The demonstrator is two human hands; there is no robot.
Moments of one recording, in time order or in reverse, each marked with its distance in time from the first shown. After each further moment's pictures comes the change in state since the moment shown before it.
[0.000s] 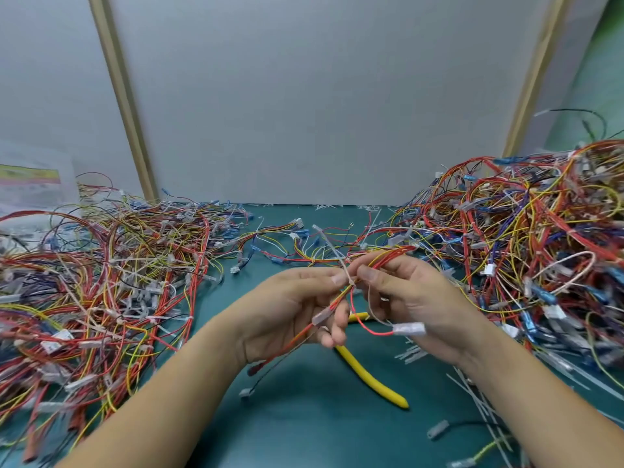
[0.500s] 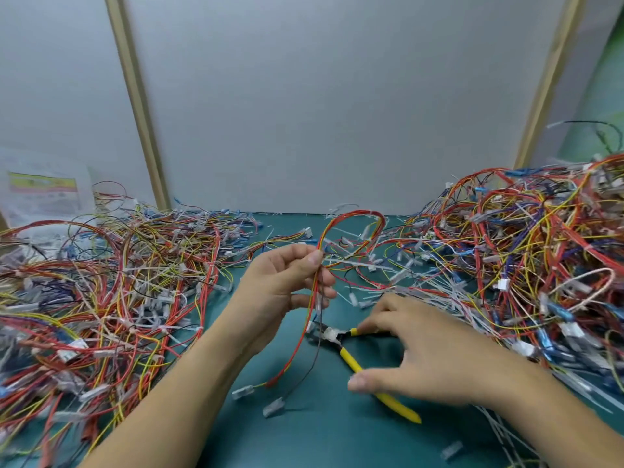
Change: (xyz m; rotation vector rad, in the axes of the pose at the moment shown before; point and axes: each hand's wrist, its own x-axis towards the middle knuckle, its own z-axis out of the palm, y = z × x) left_hand 0.001 0.009 -0.020 0.109 0.405 0.378; right_hand -0.012 0.000 -0.013 -1.469 -0.226 0.021
